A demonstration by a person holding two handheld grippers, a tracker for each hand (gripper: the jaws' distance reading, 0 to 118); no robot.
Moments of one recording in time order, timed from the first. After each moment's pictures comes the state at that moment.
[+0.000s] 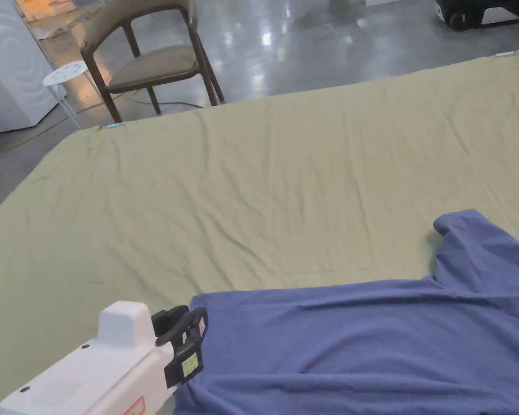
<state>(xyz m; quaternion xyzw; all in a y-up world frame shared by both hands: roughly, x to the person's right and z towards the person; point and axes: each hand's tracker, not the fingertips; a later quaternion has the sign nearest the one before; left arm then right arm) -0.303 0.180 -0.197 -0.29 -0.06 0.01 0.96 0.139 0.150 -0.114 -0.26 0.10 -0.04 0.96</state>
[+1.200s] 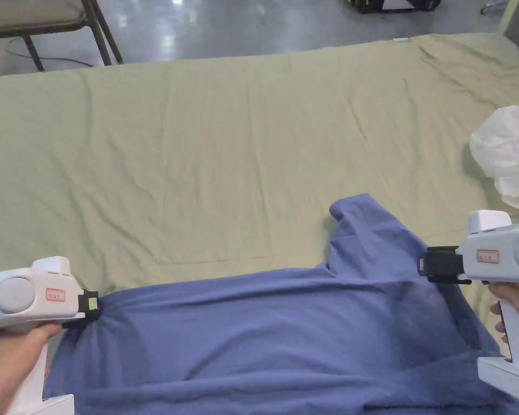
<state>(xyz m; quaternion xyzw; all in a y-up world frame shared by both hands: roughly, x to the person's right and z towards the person) -0.342 0.048 -0.396 -0.52 0.03 0.08 0.85 0.236 0.055 -0.416 -0.50 -0.01 -0.03 0.87</state>
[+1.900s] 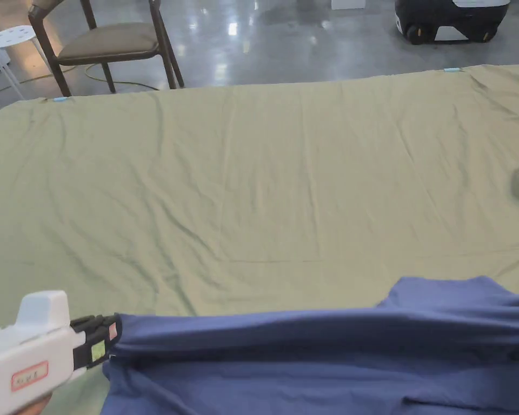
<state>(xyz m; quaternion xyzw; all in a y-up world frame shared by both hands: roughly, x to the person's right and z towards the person) -0.355 0.155 -0.181 -0.38 -0.04 0.09 0.92 0.268 0.130 -0.230 -0.39 0.06 -0.05 0.92</state>
